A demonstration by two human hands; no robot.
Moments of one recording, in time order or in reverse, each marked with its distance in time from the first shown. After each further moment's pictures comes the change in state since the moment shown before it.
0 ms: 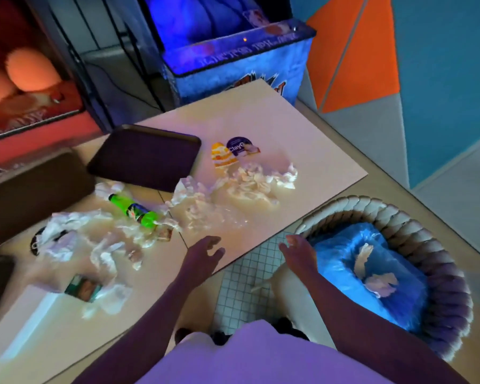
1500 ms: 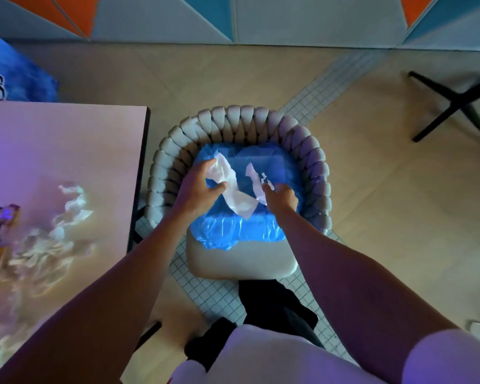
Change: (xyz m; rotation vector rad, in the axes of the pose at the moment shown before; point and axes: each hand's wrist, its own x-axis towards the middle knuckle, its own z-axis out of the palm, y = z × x) left_hand 0.114 0.316 0.405 0.434 -0.677 0.525; right_hand 0.103 0.312 -0.201 0.578 0.434 0.841
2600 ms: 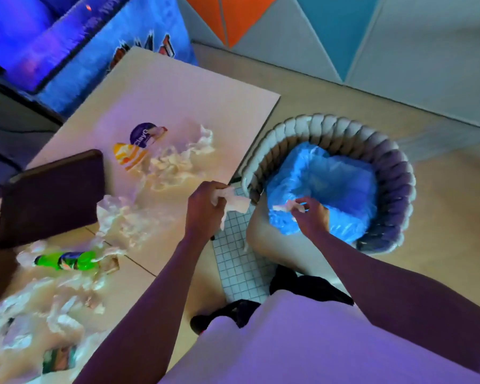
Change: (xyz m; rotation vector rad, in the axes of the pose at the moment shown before) left_hand -0.288 -0.141 -0.078 -0.064 0.648 -0.090; right_hand -0.195 0.045 0.072 -0.263 -0.177 -0.591
